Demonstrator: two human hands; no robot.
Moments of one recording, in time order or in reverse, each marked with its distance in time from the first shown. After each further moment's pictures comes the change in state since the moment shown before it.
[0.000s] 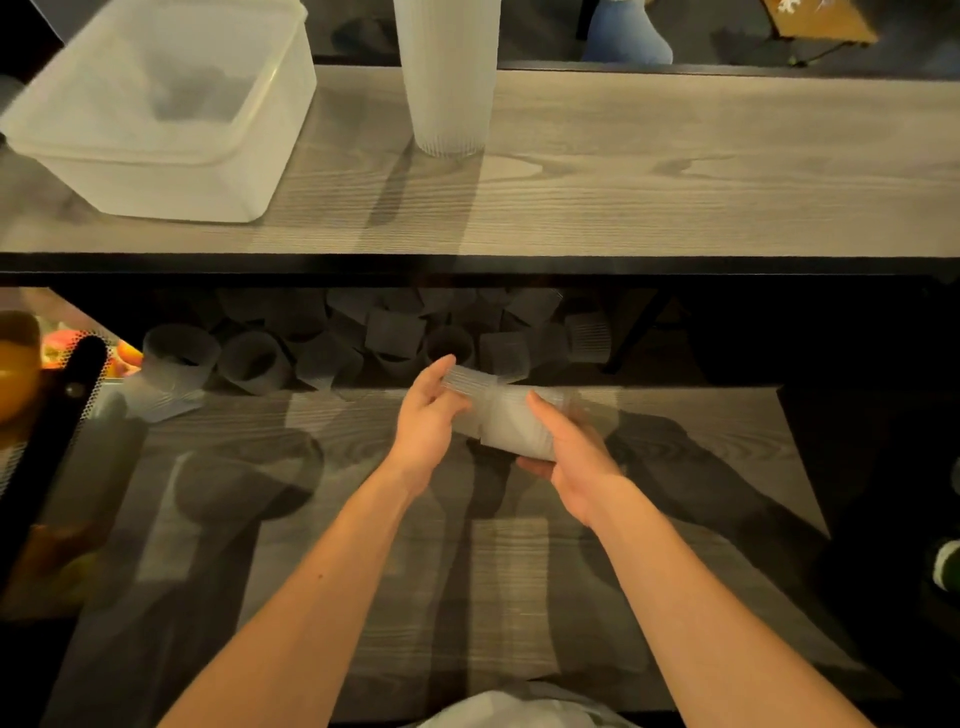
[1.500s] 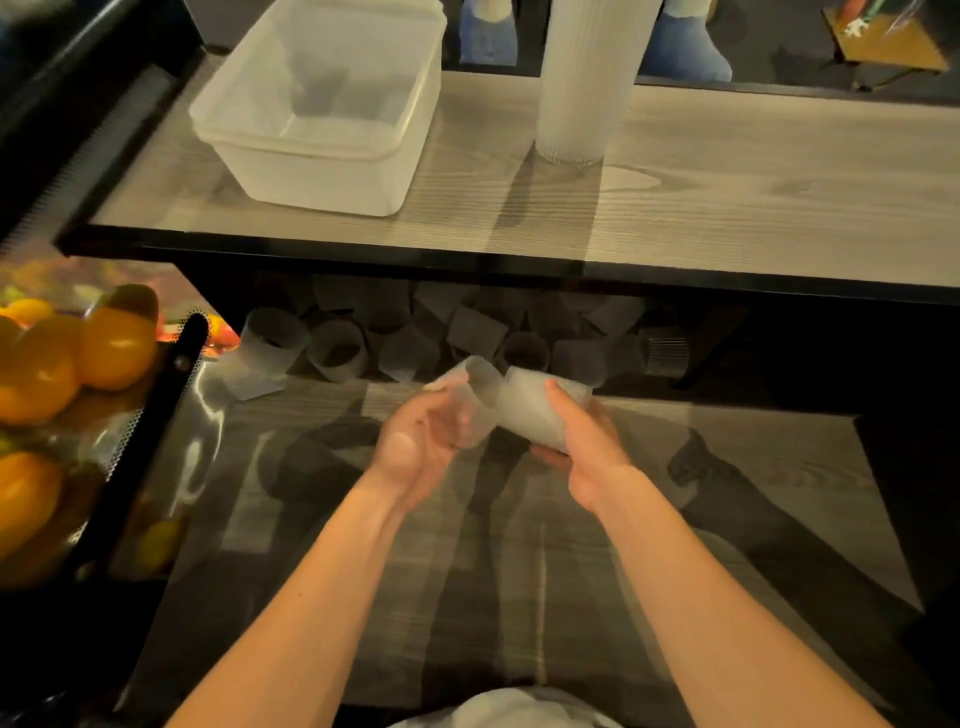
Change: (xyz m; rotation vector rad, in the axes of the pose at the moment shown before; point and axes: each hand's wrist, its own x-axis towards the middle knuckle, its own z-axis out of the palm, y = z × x) left_hand -0.023 0.005 -0.097 -0.551 -0.152 -0.096; right_hand 0.001 0.010 0.085 0.019 0.068 -0.047
